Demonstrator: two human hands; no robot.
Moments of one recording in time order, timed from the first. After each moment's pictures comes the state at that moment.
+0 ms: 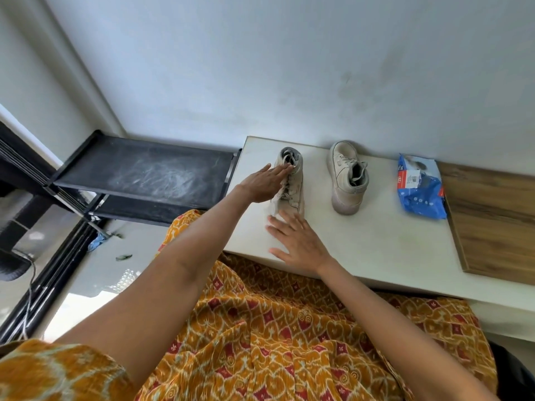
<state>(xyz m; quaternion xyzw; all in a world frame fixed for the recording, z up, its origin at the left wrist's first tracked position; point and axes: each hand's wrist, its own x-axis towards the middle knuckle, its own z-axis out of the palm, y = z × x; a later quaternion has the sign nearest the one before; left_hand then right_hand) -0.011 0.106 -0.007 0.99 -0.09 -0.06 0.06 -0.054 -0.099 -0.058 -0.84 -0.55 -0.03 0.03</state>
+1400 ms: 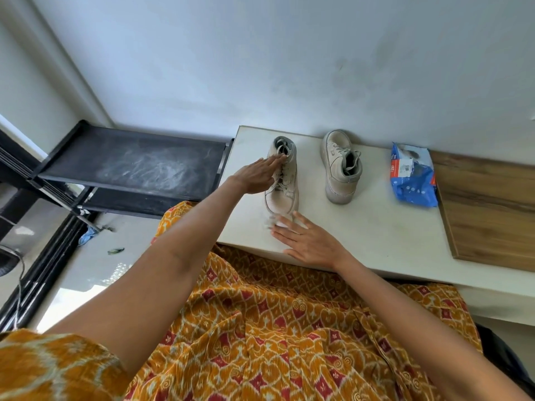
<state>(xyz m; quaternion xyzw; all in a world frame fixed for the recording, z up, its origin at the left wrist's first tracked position) -0.012 0.102 -0.003 0.99 -0.08 -0.07 0.13 -0.038 -0.143 -0.065 -0.74 -0.66 -0.10 -0.12</state>
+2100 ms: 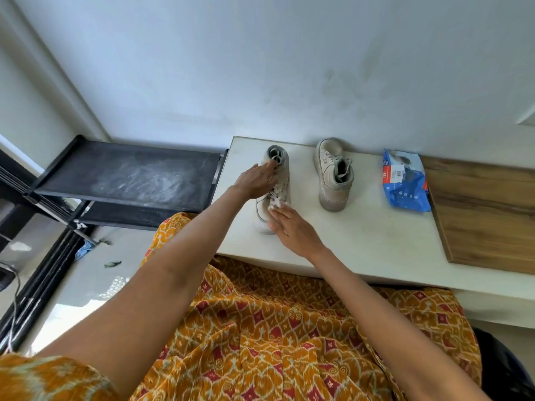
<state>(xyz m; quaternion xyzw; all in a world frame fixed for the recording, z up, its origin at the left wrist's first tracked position) -0.004 0.081 0.014 0.98 0.04 -0.04 0.20 -0.035 -0.103 -0.048 -0.87 -0.43 0.05 0.23</state>
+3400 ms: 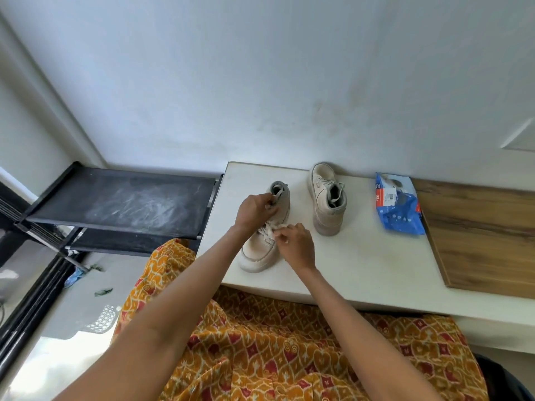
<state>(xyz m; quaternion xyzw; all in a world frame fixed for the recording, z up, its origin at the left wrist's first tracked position) -0.007 0.059 -0.004 0.93 0.13 0.09 0.32 -0.022 -0.086 -0.046 -0.91 -0.25 -0.10 0.31</state>
